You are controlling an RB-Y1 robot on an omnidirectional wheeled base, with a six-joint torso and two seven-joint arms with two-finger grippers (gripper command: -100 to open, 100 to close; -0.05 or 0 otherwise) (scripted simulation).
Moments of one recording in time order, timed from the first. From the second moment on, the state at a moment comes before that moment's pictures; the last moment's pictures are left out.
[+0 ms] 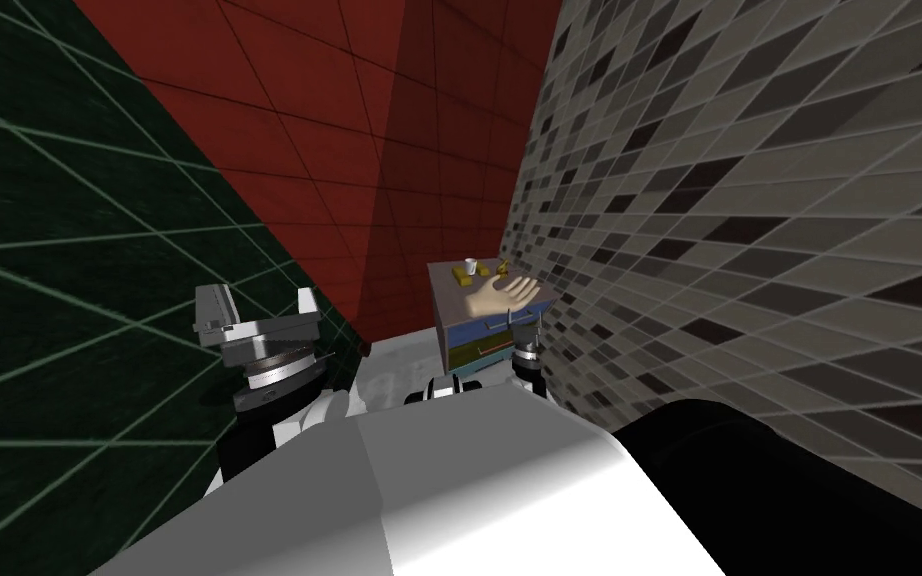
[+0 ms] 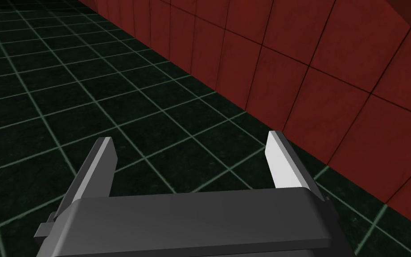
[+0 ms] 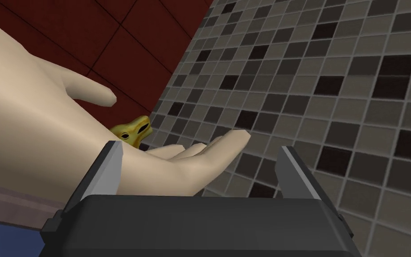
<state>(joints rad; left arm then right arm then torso) 0.50 0.01 0.05 -2.33 0.12 -0.63 0.07 0.47 -0.17 0.04 -1.78 -0.33 -0.98 -0.79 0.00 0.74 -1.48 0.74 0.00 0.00</state>
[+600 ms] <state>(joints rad) 0.50 0.01 0.05 -2.33 0.12 -0.63 0.07 0.47 -0.17 0.04 -1.69 -0.40 -1.06 -0.95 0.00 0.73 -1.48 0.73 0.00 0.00</state>
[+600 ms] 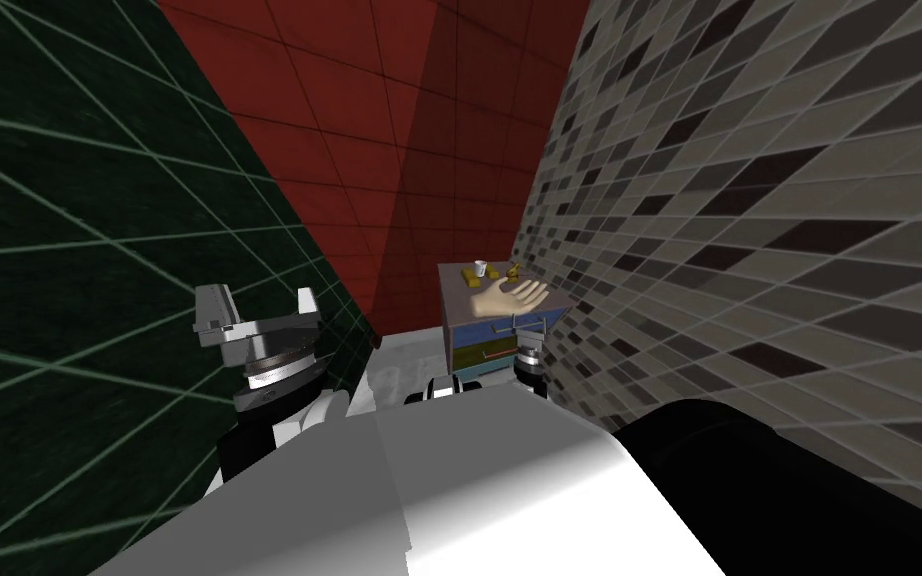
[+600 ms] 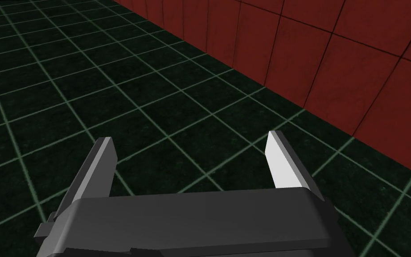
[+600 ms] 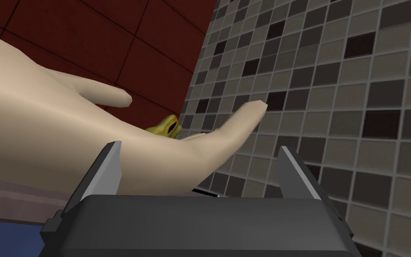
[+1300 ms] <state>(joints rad) 0.50 0.01 0.05 -2.33 0.12 -0.63 0.07 0.47 -0.17 0.03 -1.59 -0.47 -1.16 -1.13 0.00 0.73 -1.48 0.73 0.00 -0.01</state>
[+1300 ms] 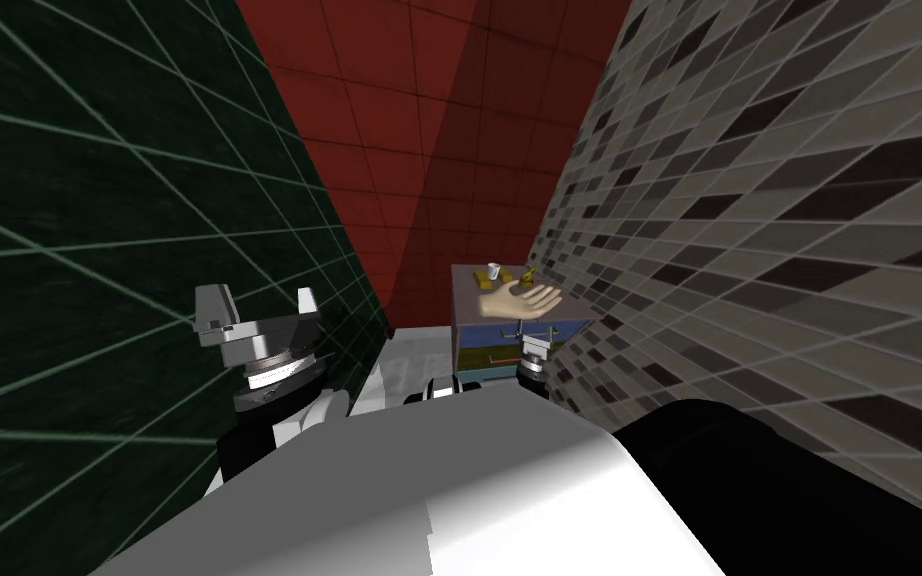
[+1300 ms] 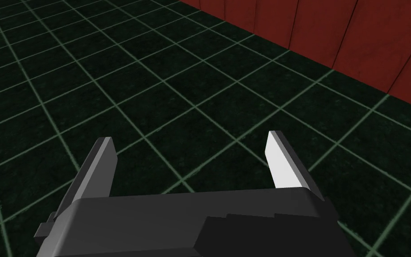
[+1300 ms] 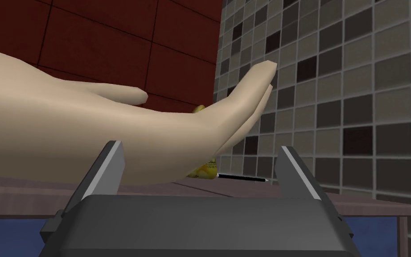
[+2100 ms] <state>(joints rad) 0.50 0.01 0.05 -2.33 0.12 -0.63 0.07 0.45 -0.17 0.01 -1.46 -0.53 -1.26 -1.35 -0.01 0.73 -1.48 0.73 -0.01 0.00</state>
